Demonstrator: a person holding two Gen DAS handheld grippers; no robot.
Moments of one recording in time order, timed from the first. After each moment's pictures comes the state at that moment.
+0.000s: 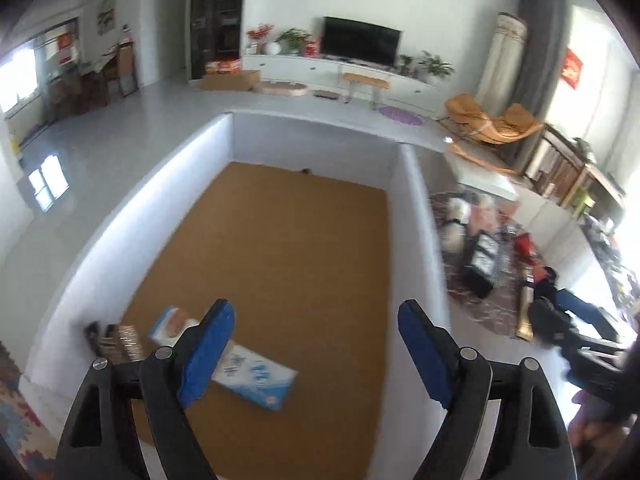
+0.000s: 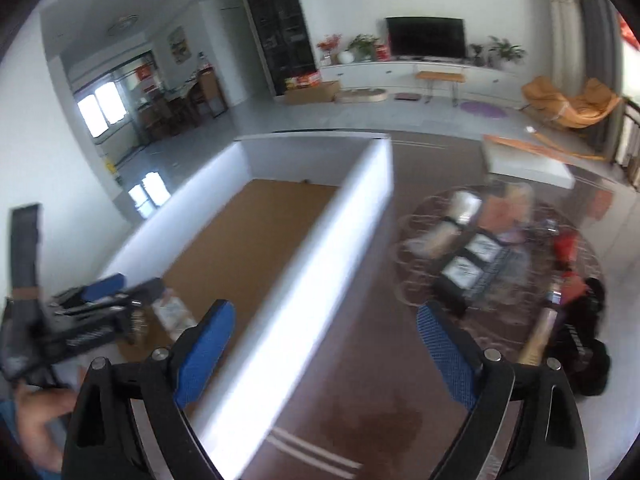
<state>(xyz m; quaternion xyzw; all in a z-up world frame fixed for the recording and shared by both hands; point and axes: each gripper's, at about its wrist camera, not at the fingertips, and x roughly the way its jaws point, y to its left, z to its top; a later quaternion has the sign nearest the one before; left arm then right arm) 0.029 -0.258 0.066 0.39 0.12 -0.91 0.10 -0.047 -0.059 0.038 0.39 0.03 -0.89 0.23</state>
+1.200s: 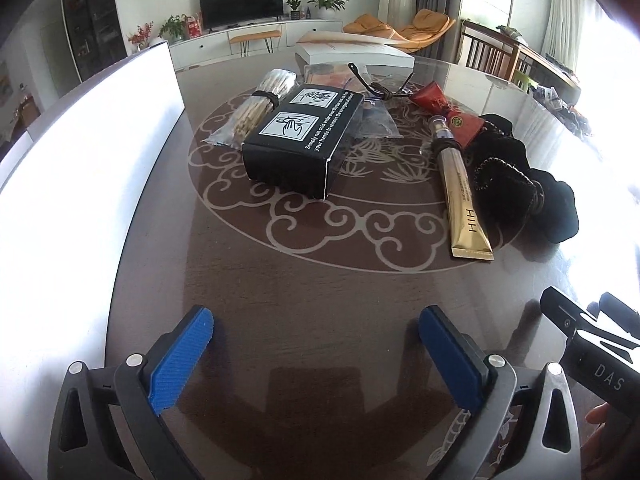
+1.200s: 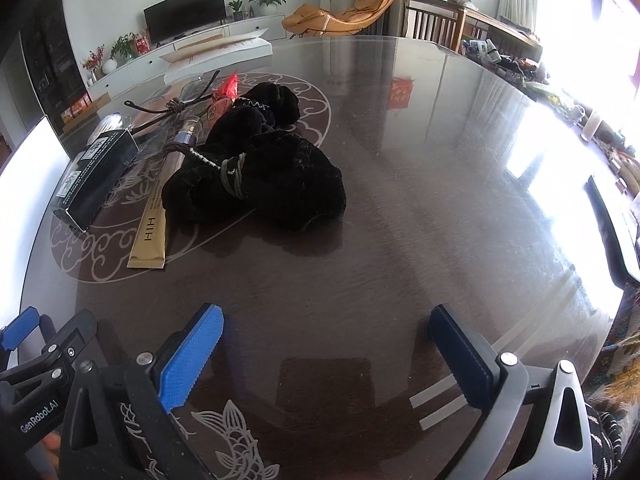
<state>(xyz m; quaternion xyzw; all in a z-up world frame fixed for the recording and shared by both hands) -0.058 -0.077 -0.066 0.46 -0.01 -0.89 -0.01 -0.067 0.130 -0.079 0.47 -0.05 -0.88 -0.09</state>
